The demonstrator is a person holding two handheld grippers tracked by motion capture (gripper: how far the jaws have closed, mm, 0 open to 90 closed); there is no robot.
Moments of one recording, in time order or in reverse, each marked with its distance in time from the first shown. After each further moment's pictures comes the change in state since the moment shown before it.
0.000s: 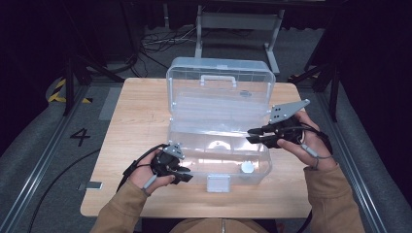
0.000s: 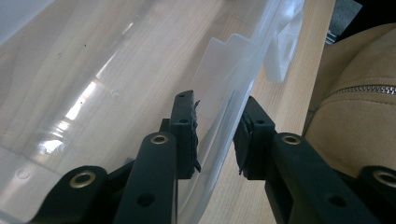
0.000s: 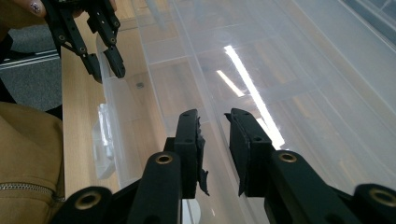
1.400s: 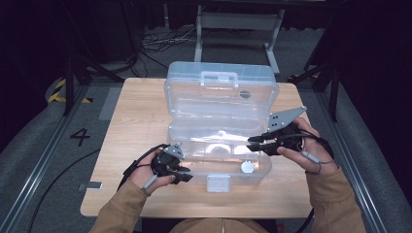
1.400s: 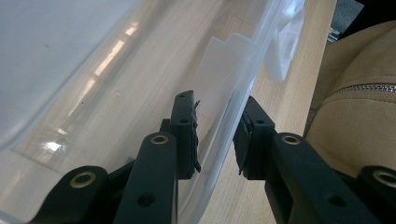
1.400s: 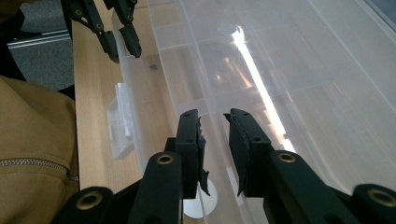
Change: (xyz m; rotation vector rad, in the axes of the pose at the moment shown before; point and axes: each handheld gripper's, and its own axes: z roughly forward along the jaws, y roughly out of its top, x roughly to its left) left arm -0.001 0.001 0.000 0.003 0.004 0.007; right arm 0.014 -0.004 0.002 0.061 0.025 -0.041
